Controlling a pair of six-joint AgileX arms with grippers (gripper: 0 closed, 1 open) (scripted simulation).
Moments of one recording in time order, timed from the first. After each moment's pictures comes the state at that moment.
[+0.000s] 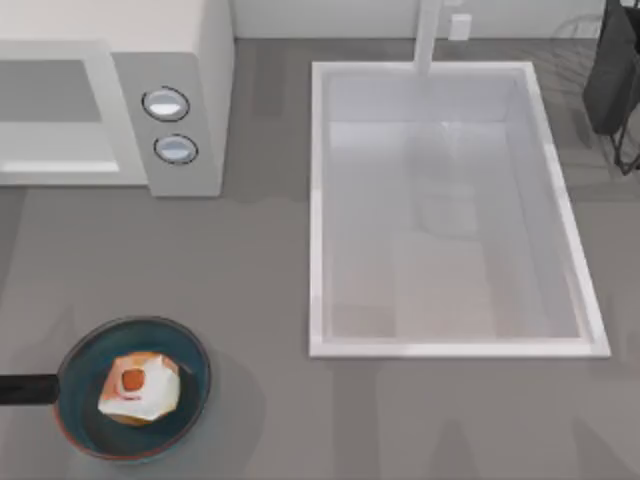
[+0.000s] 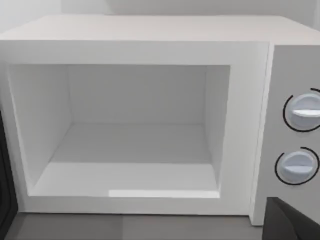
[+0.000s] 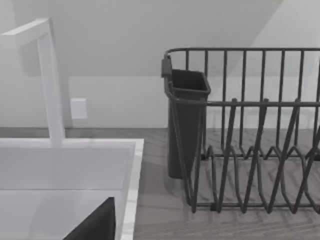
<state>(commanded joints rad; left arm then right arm) -0.29 -0.18 0.00 -0.17 -0.29 0.00 0.00 0.00 0.00 0.00 0.00 0.00</state>
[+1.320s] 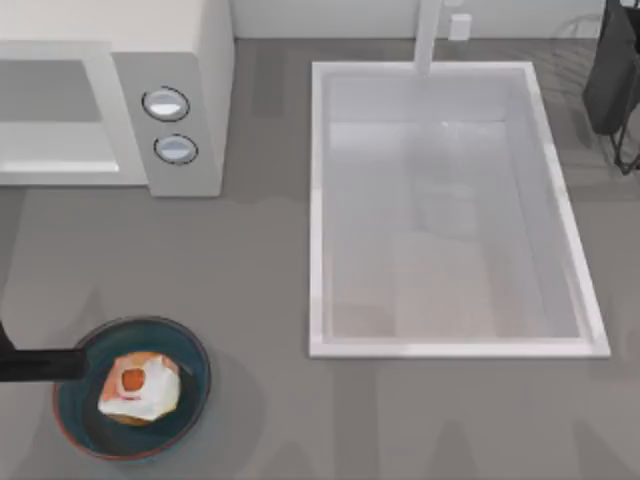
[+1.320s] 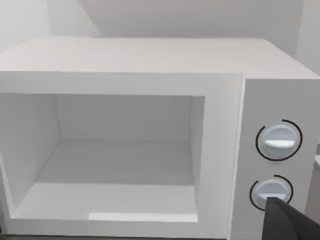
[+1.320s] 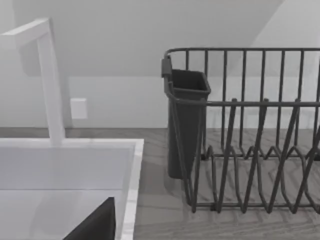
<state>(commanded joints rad) -0.60 0.11 0.08 0.04 -0.60 0.01 0.00 0.00 0.00 0.00 0.00 0.00</state>
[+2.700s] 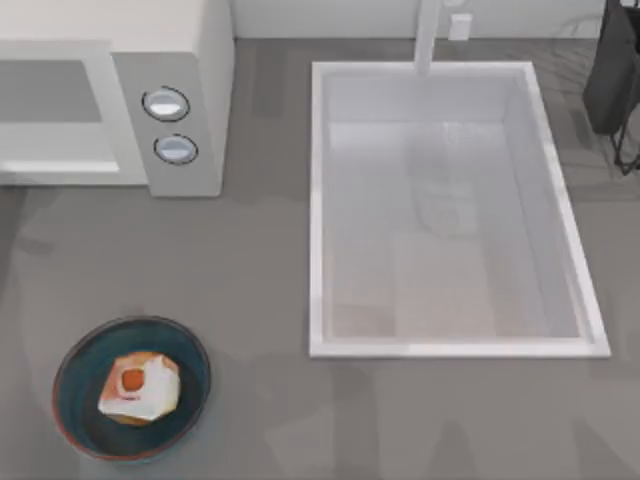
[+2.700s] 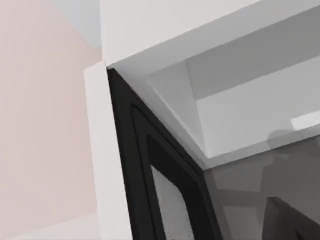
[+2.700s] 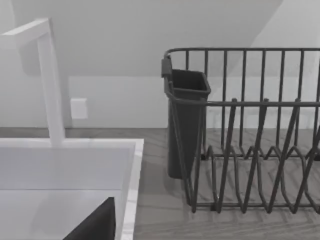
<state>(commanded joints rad) 0.36 1.14 0.93 -0.38 0.20 0.64 0.00 0.00 0.00 0.00 0.00 0.00</state>
